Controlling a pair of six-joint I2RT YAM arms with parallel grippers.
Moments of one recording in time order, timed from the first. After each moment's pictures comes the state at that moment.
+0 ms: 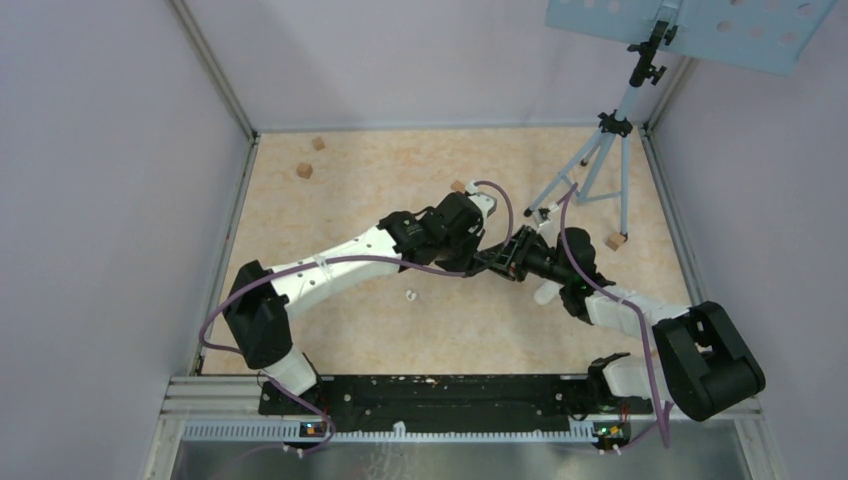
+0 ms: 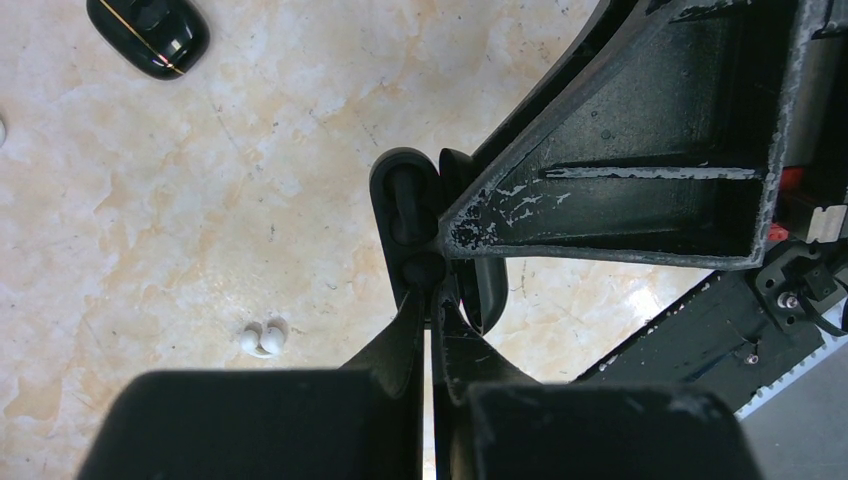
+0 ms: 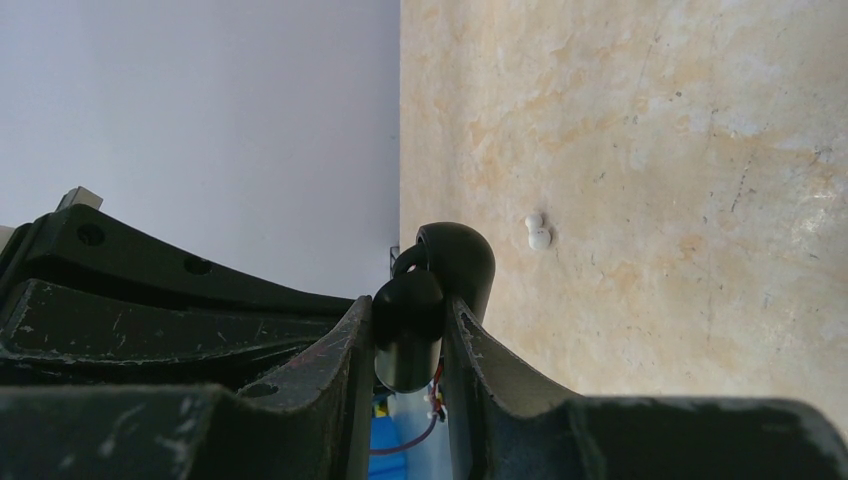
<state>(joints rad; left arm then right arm) -0.96 1.63 1.40 -0.66 -0.05 -0.34 0.40 1.25 0.37 0.64 -0.59 1.24</state>
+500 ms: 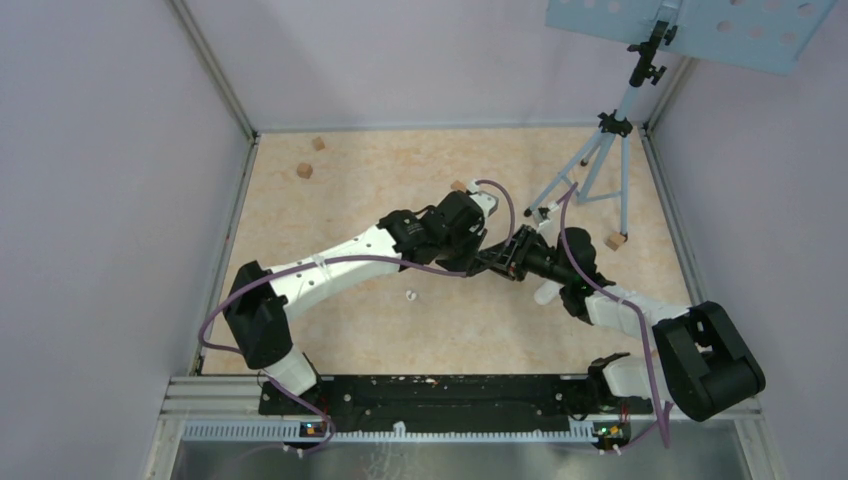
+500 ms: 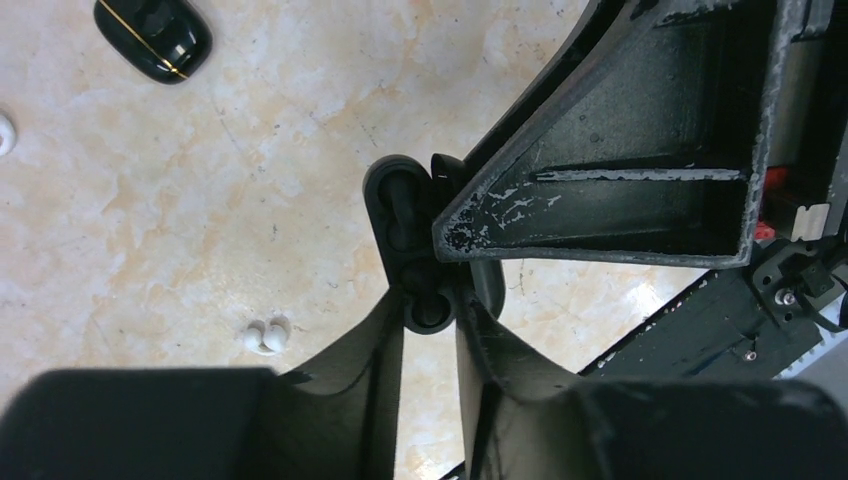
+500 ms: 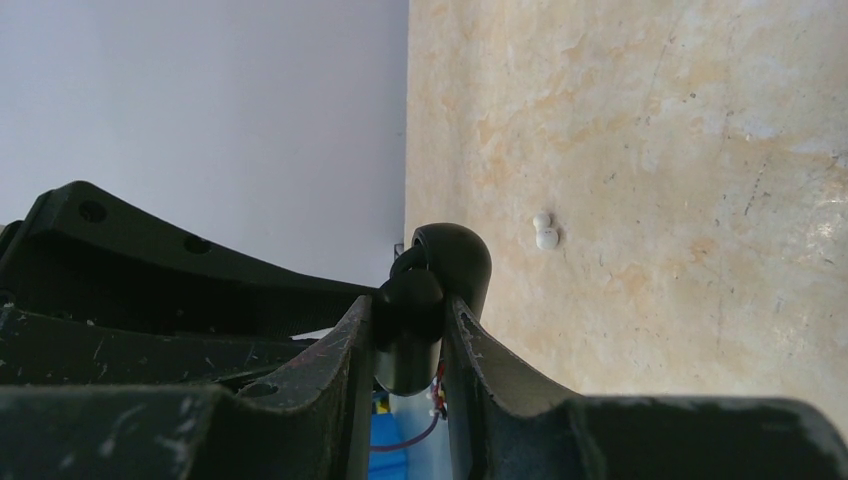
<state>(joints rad) -0.97 1.63 1.42 -0.67 -0.06 -0.34 0.40 1.26 0.37 0.65 -0.60 1.24</state>
